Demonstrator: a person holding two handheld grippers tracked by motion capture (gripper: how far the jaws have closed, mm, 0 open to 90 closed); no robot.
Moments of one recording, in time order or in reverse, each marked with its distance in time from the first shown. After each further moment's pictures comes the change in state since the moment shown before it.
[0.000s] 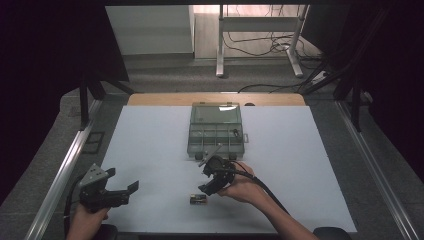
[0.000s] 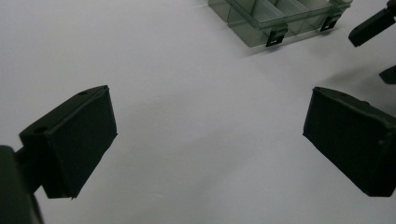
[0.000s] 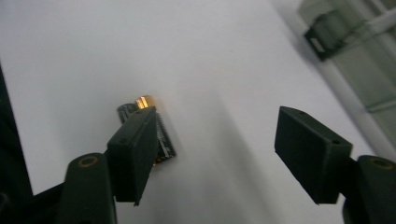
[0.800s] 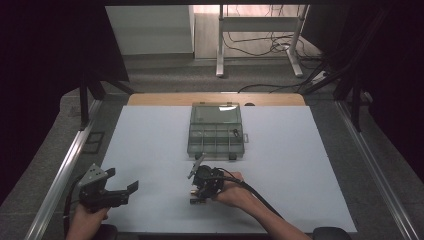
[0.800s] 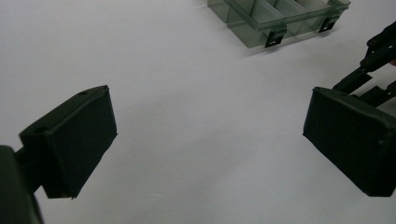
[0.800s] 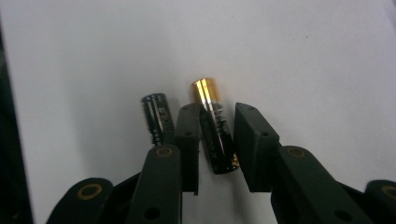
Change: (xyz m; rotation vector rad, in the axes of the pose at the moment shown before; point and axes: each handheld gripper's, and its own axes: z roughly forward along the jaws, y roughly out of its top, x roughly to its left) left arm 0.001 0.000 0.000 -0.003 -0.006 -0.005; right arm 0.013 0.003 0.039 0.117 0.083 -0.111
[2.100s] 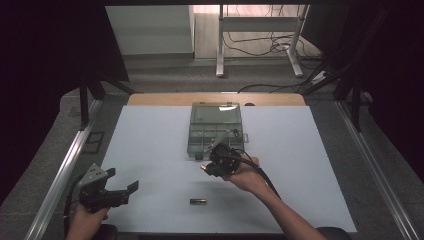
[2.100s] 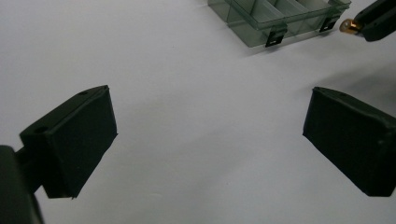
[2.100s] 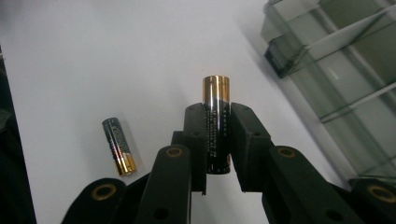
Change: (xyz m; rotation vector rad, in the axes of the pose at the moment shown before) left arm 0.000 0.000 0.000 0.005 0.000 0.000; right arm -0.041 -0.008 -0.064 -0.166 -0.058 0.146
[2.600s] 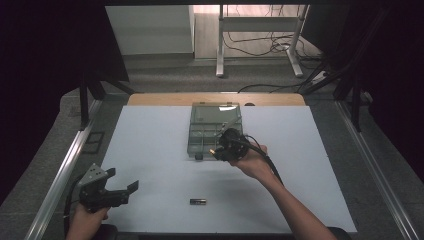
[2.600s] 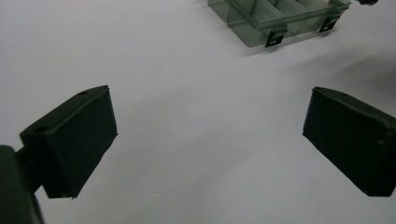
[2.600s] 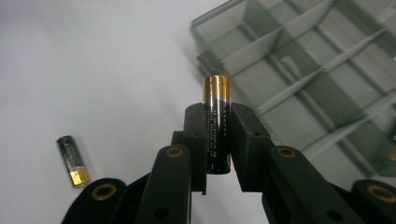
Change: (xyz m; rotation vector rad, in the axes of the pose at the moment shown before) left arm 0.001 0.000 0.000 0.001 -0.002 -0.006; right arm -0.038 0.006 -0.021 -0.040 -0.081 0.071
